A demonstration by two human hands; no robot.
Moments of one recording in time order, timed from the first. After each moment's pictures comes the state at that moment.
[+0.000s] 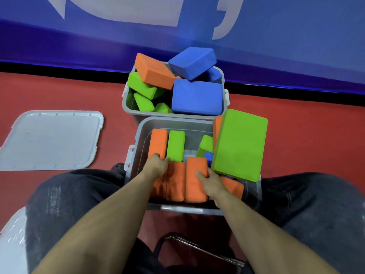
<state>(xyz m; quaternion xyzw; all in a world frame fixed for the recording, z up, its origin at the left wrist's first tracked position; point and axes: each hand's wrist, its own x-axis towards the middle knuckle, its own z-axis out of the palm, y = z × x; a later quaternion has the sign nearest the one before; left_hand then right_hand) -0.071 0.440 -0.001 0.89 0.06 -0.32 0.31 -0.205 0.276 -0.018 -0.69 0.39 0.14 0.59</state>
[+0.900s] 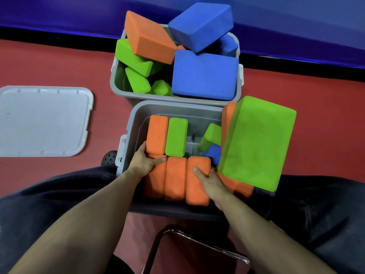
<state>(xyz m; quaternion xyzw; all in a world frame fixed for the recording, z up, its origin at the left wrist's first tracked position) -0.036 0.476 -0.078 0.80 0.08 -0.35 0.48 -0.183 0.268 -0.066 -0.66 0.42 0.18 0.60</state>
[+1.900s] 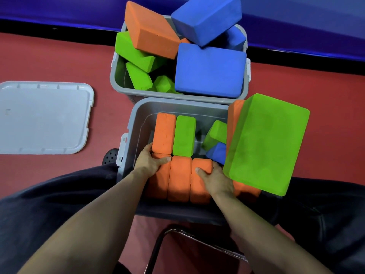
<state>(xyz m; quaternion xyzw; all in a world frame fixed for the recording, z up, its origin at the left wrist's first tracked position) -0.035 0.461 -0.086 0.82 0.11 -0.35 0.43 -0.164 0.260 -0.087 -0.82 0.42 0.27 0.29</state>
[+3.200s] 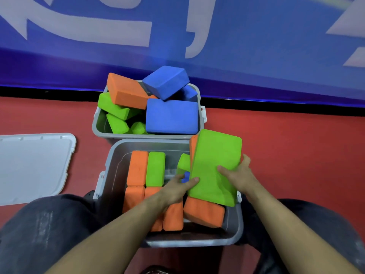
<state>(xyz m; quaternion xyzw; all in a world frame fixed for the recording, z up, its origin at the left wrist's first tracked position) -0.113 0.318 0.039 0.70 -0.01 -0.49 0.53 -0.192 0.113 0.072 -0.78 0.44 0.06 0.44</state>
